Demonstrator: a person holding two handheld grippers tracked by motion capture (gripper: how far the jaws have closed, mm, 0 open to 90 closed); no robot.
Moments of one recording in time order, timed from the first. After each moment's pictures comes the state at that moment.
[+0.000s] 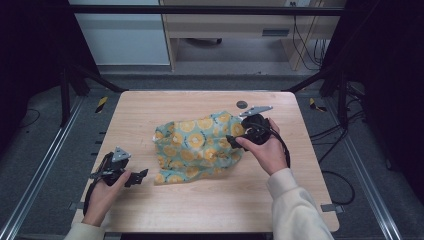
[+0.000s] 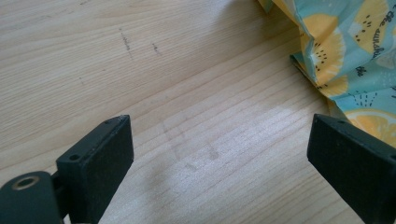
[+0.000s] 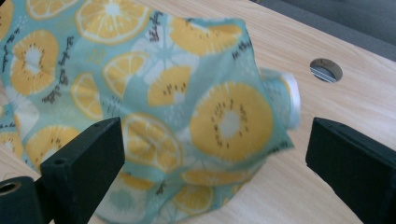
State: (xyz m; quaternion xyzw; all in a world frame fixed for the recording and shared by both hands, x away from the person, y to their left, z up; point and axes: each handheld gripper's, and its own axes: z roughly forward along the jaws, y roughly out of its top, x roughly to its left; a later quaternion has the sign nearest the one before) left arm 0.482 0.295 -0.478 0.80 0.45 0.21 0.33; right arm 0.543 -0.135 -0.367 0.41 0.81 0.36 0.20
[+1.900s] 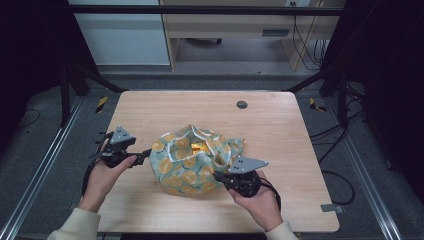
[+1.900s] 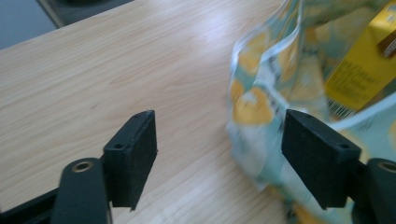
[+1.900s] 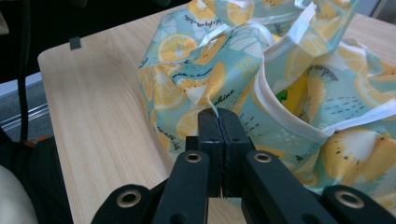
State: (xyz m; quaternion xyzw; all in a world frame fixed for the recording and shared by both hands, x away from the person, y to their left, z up) left arm 0.506 0.268 -0.405 0.81 0.40 0.22 0.38; right arm 0.423 -0.107 -0.418 0.27 0.82 0.48 0.13
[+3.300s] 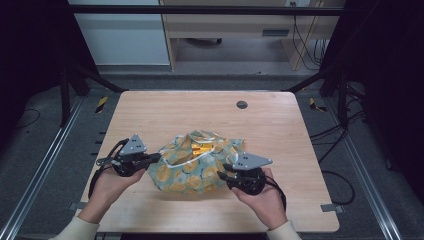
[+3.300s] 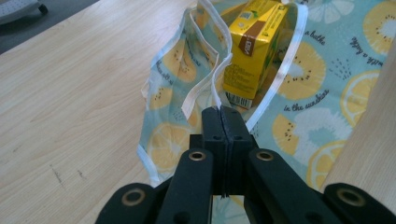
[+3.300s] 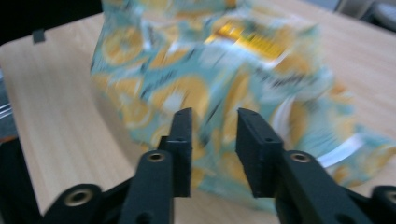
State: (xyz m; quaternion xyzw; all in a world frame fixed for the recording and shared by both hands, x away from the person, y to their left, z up) left arm 0.465 0.234 -0.387 0.86 0.29 0.18 0.39; right arm 0.427 -0.118 -0.404 0.30 0.82 0.46 0.17
